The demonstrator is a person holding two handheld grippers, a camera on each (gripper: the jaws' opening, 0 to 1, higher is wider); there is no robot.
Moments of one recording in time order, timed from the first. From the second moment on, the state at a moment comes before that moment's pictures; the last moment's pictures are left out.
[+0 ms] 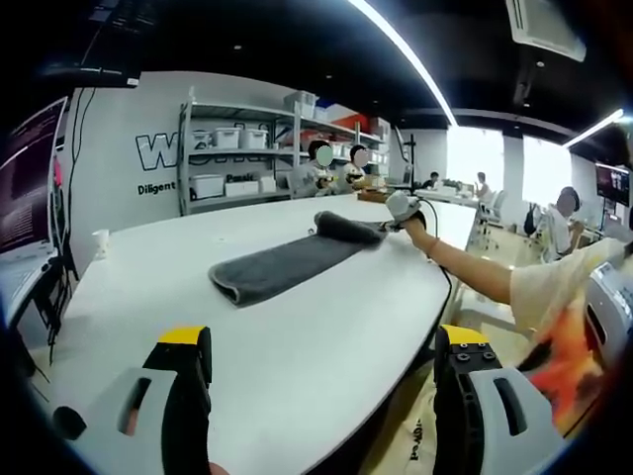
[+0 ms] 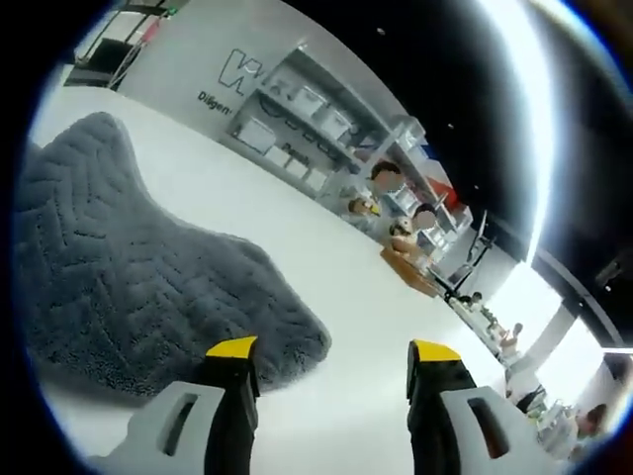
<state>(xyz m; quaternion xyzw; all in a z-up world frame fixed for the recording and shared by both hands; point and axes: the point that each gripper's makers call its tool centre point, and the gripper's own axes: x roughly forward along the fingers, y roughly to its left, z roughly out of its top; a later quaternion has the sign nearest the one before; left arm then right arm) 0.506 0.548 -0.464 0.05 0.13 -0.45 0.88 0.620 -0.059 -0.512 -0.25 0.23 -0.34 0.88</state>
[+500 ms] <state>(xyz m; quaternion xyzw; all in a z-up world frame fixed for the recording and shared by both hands) 0.526 0.551 -0.487 0.05 0.17 -0.43 0.88 0.599 -0.060 -0.515 -0.19 0.23 -0.35 0.88</state>
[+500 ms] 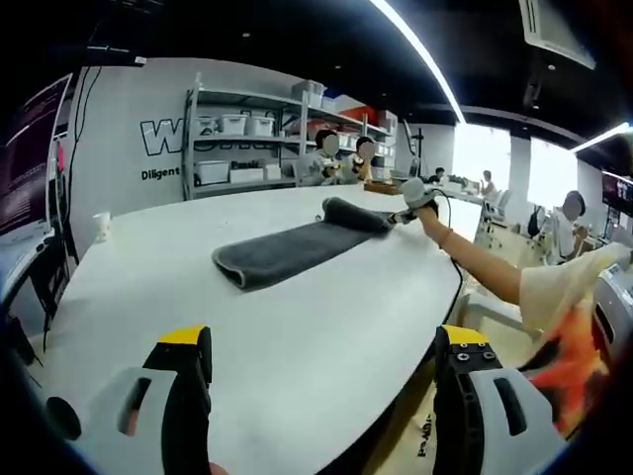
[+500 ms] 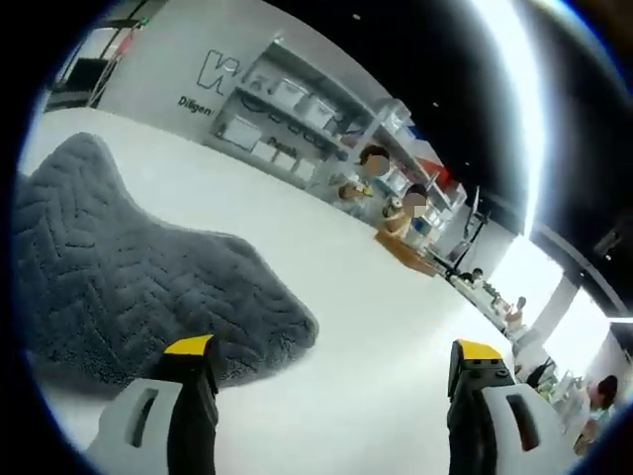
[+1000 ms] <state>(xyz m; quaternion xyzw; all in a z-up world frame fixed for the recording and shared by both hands) 0.536 0.544 -0.503 0.05 0.19 -0.43 0.88 0.596 -0.038 -0.531 -0.11 0.25 -0.30 0.91</state>
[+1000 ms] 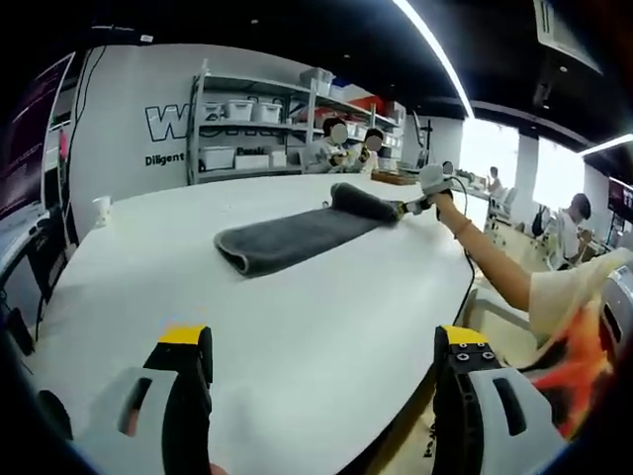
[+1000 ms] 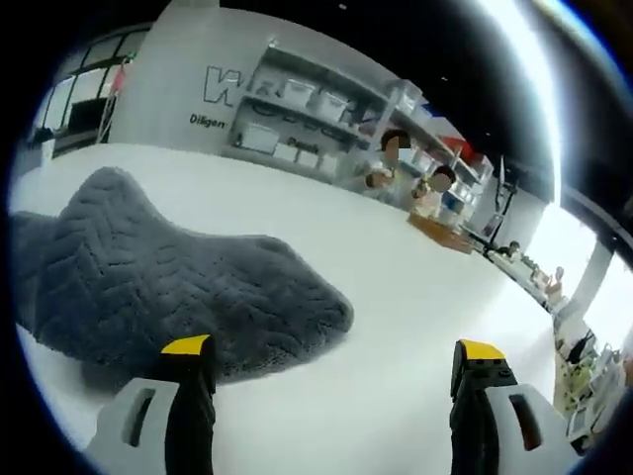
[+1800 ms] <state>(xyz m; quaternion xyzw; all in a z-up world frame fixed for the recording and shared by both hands) 0.583 0.524 -0.518 0.03 0.17 -0.38 0.91 0.625 -0.045 -0.518 -0.10 0.22 -0.28 0.93</state>
